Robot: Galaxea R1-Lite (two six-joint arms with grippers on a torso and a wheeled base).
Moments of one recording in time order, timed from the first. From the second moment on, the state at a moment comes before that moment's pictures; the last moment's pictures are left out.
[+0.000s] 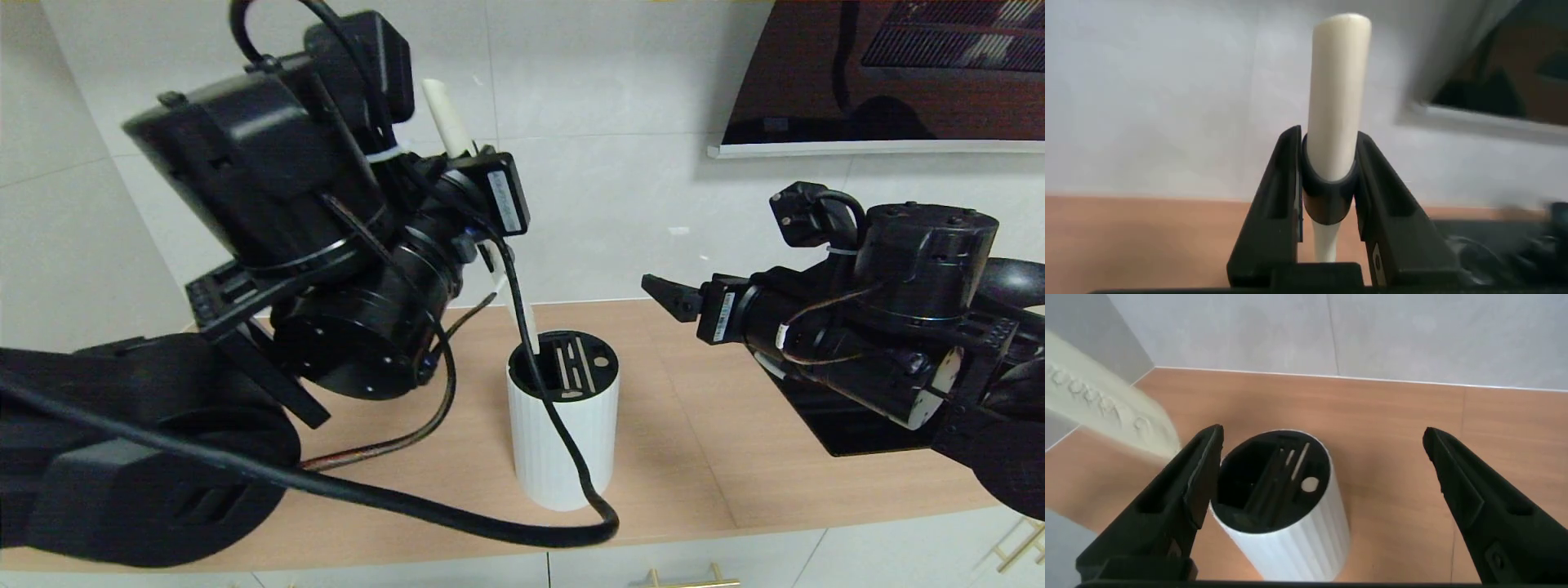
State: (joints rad) left arm -0.80 1.74 -1.07 -0.95 0.68 -0.01; right arm 0.59 1.69 -0.85 -0.80 -0.12 0.20
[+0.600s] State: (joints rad) left arm -0.81 1.84 -1.05 -1.03 0.69 0.00; right arm 0.59 1.69 -0.85 -0.80 -0.12 0.20
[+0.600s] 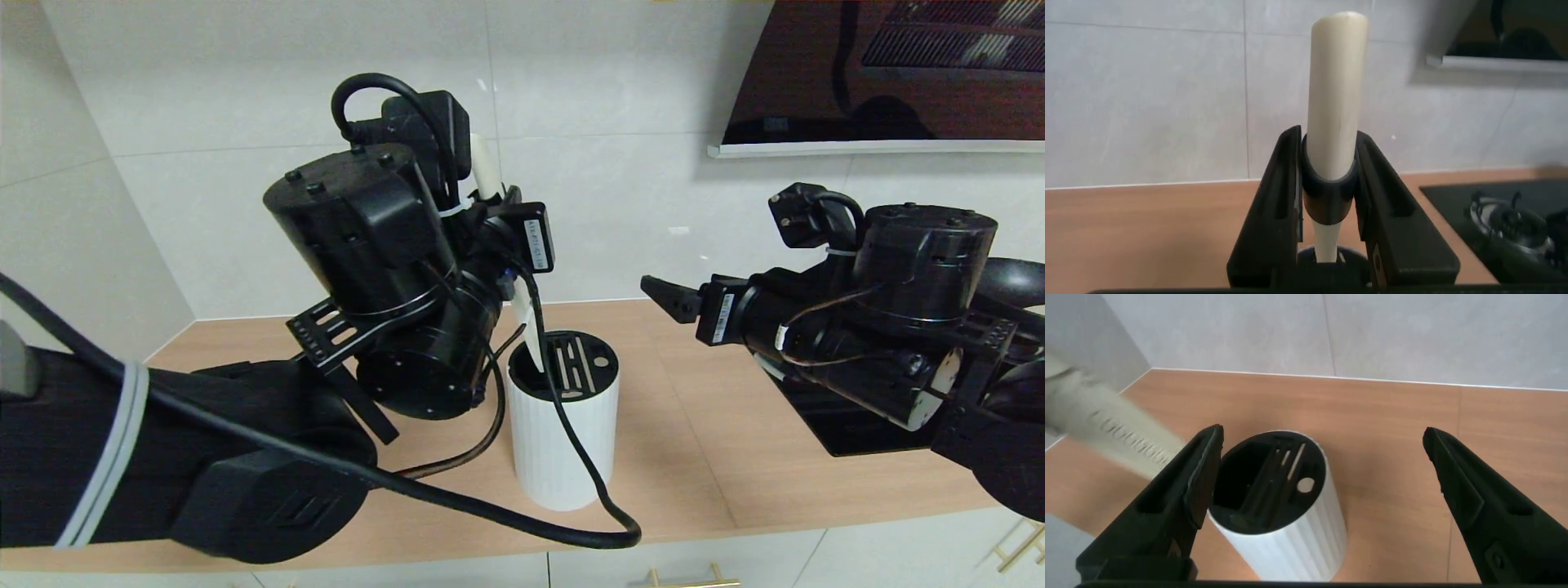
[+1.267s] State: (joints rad) left arm -0.77 1.93 -1.07 -1.06 0.69 -0.01; right arm 0.59 1.69 -0.85 -0.80 -0.12 0.20
